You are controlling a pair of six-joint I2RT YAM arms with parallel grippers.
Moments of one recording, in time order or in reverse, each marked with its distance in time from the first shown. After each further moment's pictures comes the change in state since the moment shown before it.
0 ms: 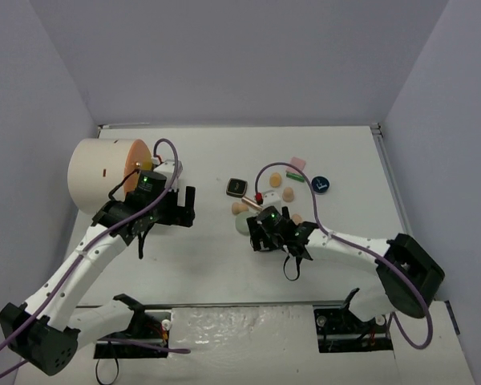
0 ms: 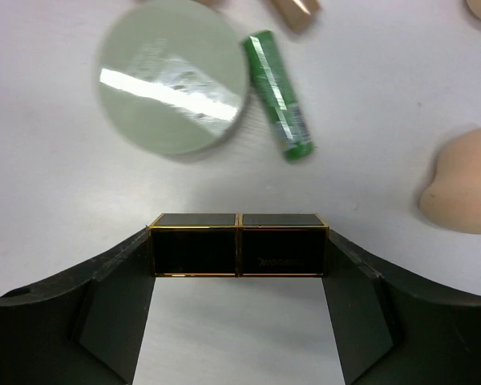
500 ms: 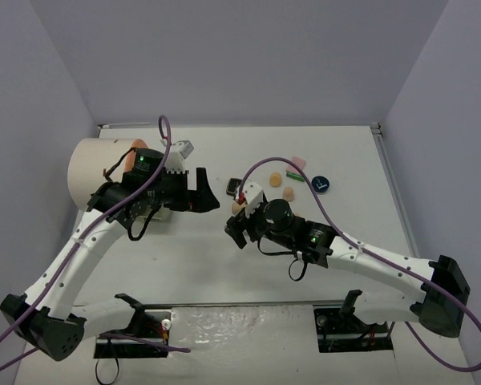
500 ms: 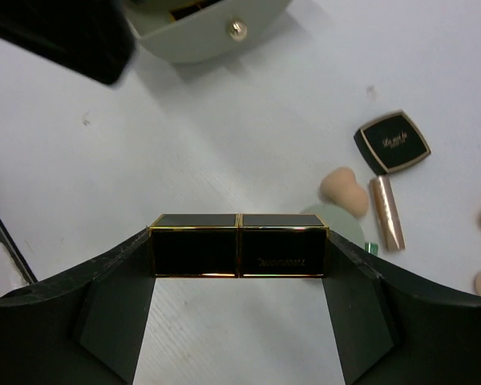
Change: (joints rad) left arm 0.000 0.101 0.251 -0.038 0.439 -0.163; right arm 0.144 -0.239 0.135 0.137 -0.225 -0.389
